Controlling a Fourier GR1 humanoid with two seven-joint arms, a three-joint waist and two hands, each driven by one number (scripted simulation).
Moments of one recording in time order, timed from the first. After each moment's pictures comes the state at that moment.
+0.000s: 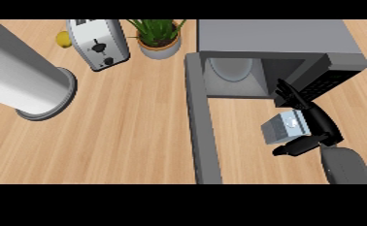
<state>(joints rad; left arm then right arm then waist) 1.24 0.11 -0.12 -2.38 0.25 -0.18 -0.71 -0.23 -0.27 -0.14 -1.03 0.21 0.41 -0.50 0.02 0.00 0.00</state>
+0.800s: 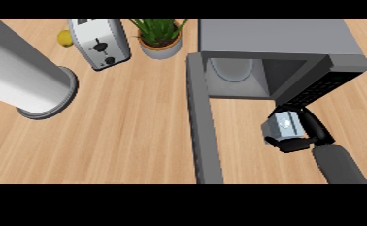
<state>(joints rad) 1.27 0.09 -0.08 -2.35 0.26 -0.26 -0.77 -0.34 -0.31 -0.10 -0.66 0.43 0.15 -0.81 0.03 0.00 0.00</state>
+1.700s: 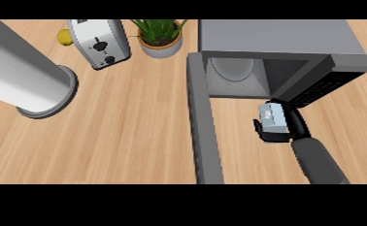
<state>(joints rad) 1.27 0.10 -0.02 -2.30 0.32 -0.33 -0.78 -0.49 -0.21 -0.22 -0.37 0.41 -0.13 -1.04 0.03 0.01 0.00</state>
